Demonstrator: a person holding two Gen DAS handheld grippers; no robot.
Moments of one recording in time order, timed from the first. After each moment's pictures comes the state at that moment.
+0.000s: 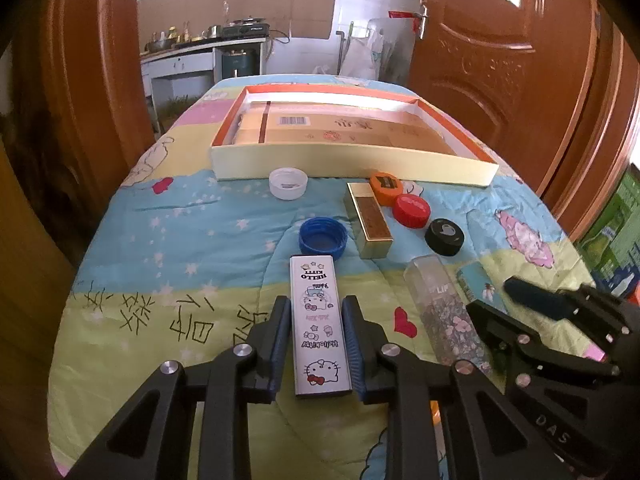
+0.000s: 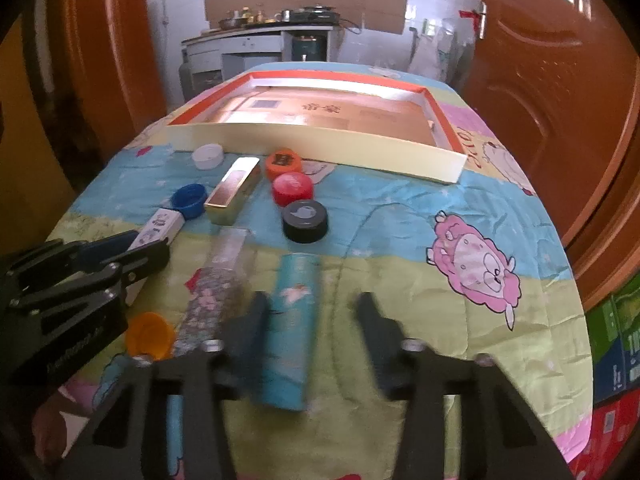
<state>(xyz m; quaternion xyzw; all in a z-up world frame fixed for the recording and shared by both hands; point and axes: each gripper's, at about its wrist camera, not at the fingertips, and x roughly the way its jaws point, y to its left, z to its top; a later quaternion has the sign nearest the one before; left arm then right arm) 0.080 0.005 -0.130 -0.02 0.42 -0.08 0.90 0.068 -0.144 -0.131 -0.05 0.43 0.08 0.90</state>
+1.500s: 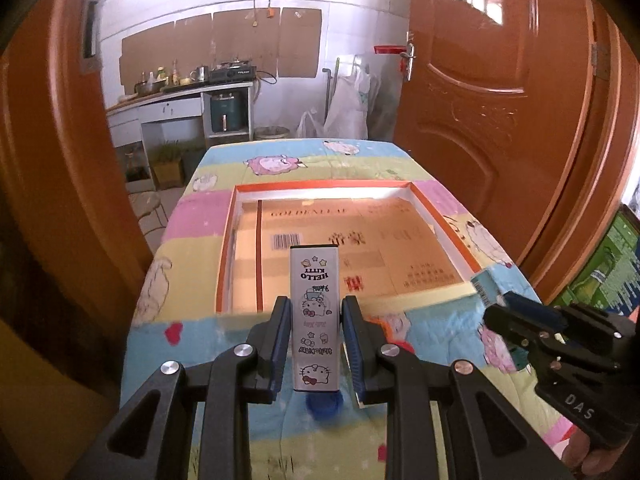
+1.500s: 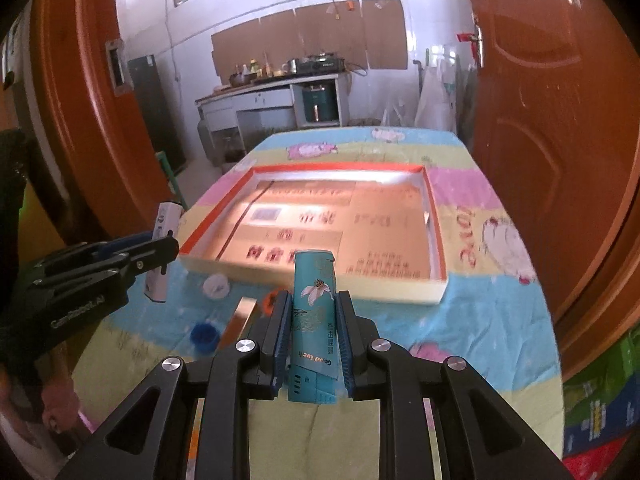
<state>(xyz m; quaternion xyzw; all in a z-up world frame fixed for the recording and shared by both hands) 0.158 0.000 -0.038 0.01 0.36 -0.10 0.93 0.127 -0.182 -0.048 0.03 0.35 0.13 0.93</state>
